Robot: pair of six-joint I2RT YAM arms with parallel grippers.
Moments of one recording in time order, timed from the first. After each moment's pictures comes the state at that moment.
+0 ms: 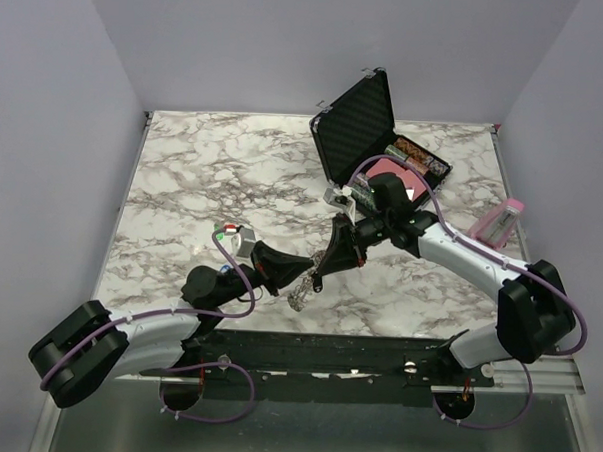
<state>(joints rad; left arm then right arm) -0.80 1.04 0.12 1.28 0.34 -0.56 0.60 1.47 0.96 -0.16 -1.33 -0.03</state>
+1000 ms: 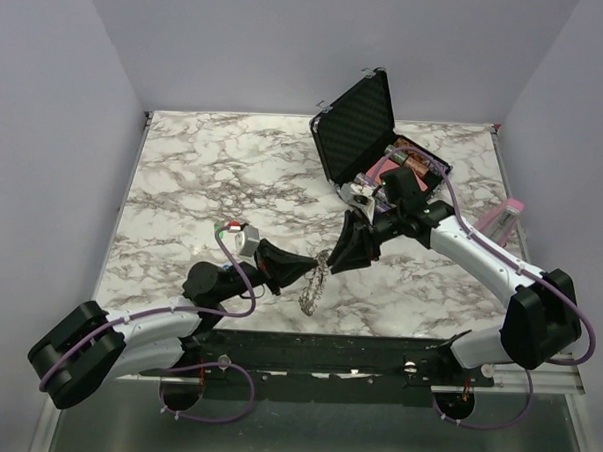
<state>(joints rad) -0.80 1.02 0.15 1.24 0.40 -0.52 0.53 1.42 1.04 -0.47 -1.40 -0.43</state>
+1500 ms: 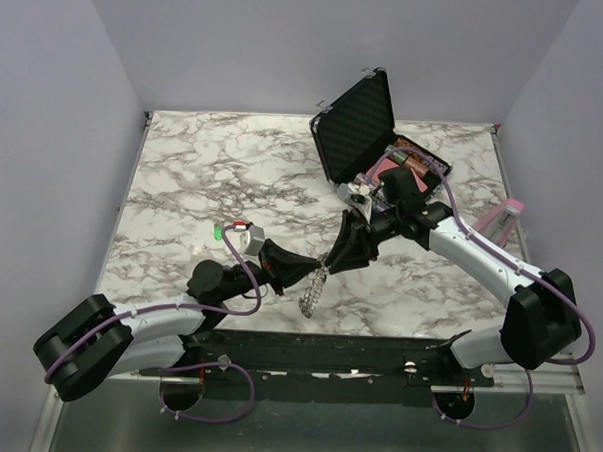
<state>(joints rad) -0.81 1.08 0.17 1.25 0.40 -0.53 0.54 1.42 1.03 -0.42 -1.40 -0.35</state>
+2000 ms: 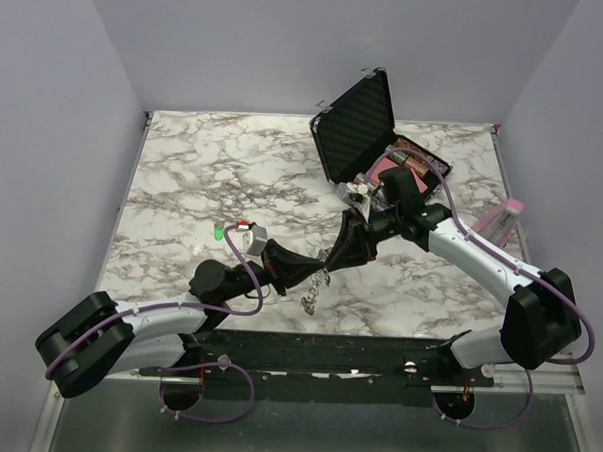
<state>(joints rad) -0.83 1.10 0.19 1.27 0.40 -0.54 0.54 1.42 1.02 -0.36 -1.38 -0.29</state>
